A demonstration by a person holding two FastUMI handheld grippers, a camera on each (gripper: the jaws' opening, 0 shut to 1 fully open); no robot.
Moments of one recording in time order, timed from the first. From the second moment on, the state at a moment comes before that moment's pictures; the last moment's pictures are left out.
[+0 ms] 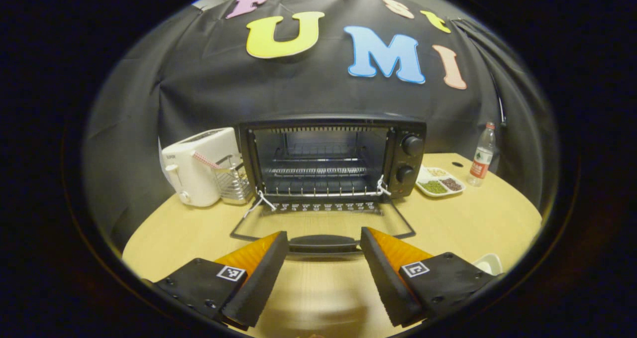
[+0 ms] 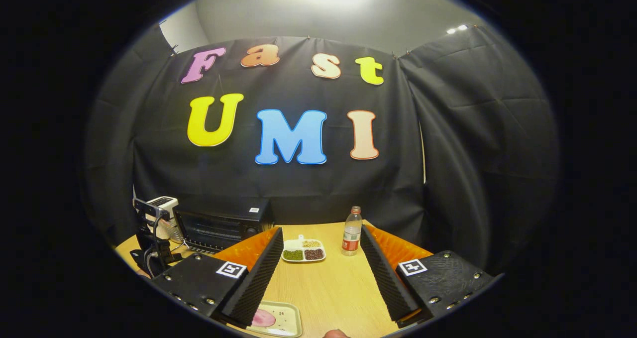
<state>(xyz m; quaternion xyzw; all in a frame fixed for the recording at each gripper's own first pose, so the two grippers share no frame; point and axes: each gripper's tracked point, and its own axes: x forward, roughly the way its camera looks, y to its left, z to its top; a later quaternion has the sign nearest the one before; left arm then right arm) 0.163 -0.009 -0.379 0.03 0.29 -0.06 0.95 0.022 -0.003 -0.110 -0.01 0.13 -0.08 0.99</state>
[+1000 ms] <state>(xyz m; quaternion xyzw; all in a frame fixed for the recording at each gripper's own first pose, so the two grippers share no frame) 0.071 0.019 -0.154 0.04 0.12 -0.01 0.99 -0.010 0.039 -0.291 0.08 0.43 0.12 0.89</state>
